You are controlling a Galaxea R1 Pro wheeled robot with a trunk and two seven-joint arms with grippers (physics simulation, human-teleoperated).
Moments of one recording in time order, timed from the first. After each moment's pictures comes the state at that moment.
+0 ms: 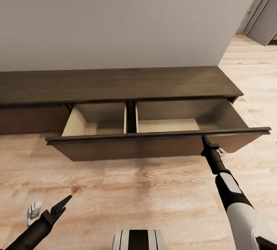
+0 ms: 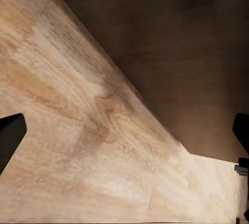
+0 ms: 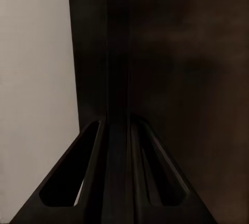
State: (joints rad) left arm 0.15 0.16 0.35 -1.53 1.05 0.62 -0.45; right arm -0.72 -0.10 -0.44 -0.62 -1.22 0.34 0.72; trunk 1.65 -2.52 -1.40
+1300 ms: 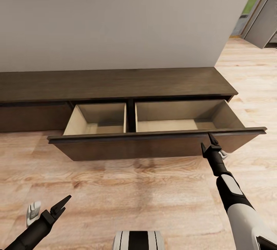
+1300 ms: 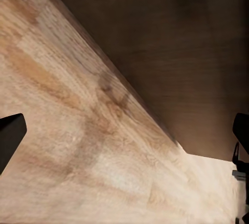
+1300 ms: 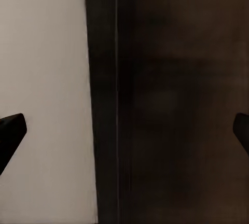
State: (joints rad) left arm 0.15 0.16 0.35 -1.54 1.05 0.62 -0.44; right arm -0.72 -0.10 -0.49 -0.60 -1.22 0.33 0.71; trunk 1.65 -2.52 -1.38
